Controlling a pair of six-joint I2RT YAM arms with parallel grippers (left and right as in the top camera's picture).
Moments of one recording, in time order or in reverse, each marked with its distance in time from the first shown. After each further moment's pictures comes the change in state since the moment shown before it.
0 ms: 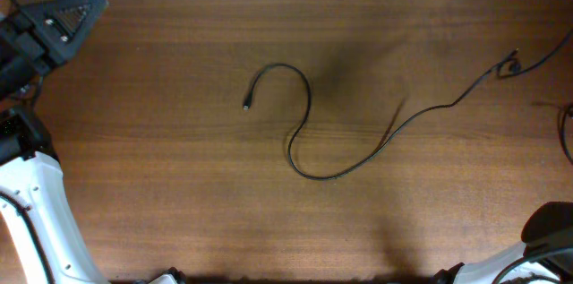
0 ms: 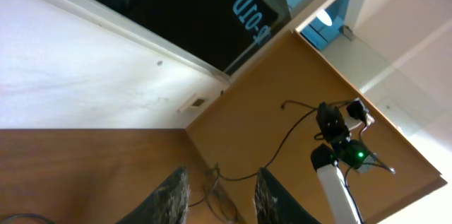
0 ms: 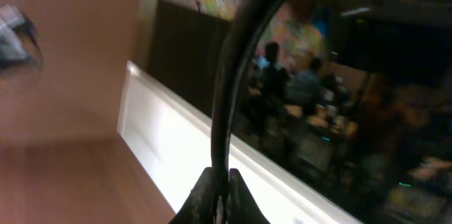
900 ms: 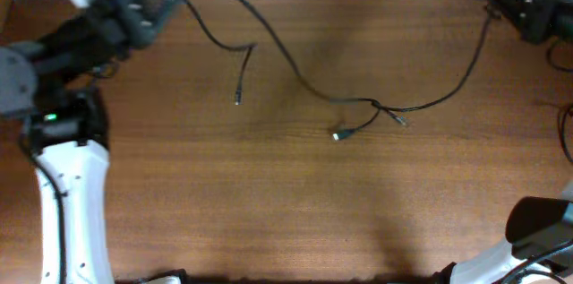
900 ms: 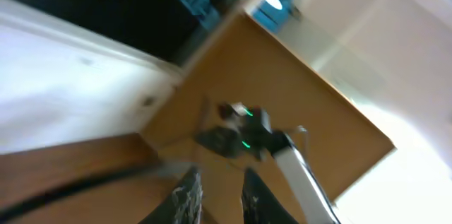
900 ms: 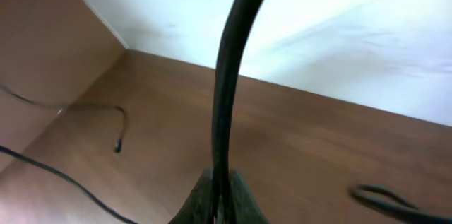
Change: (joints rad) left arm -0.294 0.001 -0.014 -0.002 -0.187 0.090; right arm 0.205 -0.001 0.003 -2.287 0.322 -1.585
